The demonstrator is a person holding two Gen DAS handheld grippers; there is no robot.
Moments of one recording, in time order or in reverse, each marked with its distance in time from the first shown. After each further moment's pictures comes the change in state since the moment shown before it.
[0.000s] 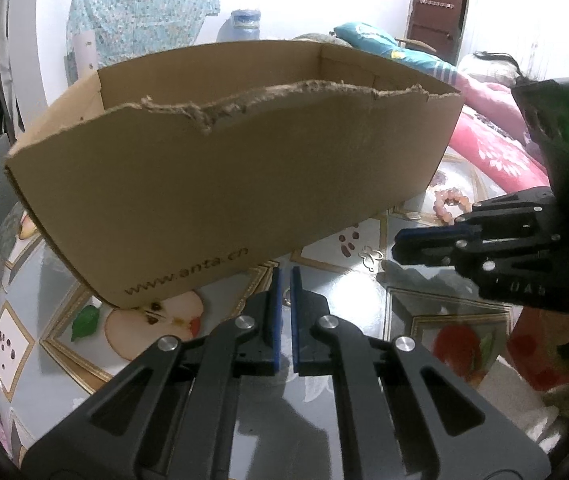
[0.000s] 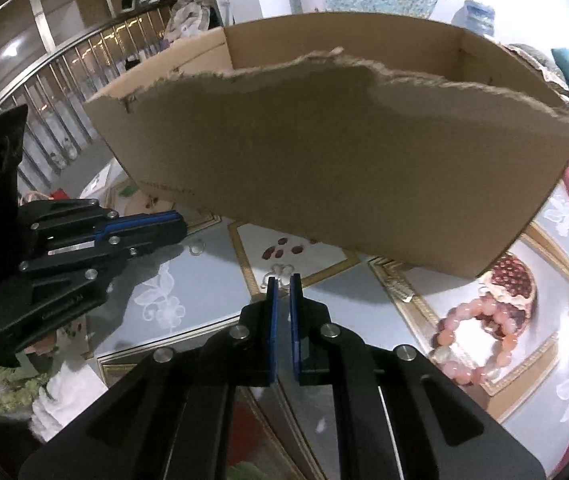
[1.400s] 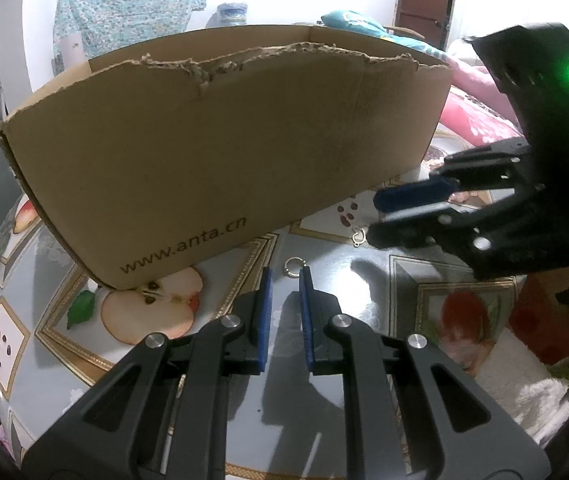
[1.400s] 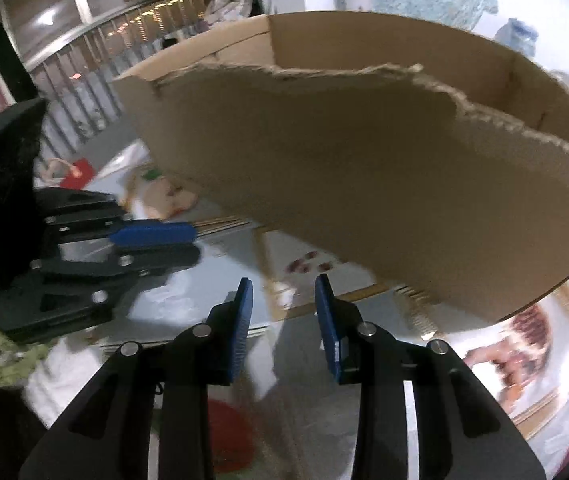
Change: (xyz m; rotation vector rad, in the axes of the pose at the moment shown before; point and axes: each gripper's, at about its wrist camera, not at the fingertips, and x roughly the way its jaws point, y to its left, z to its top) left arm 0.004 -0.002 -0.014 0.040 0.038 -0.022; right arm 0.010 0.008 0.013 -0.128 0.042 0.049
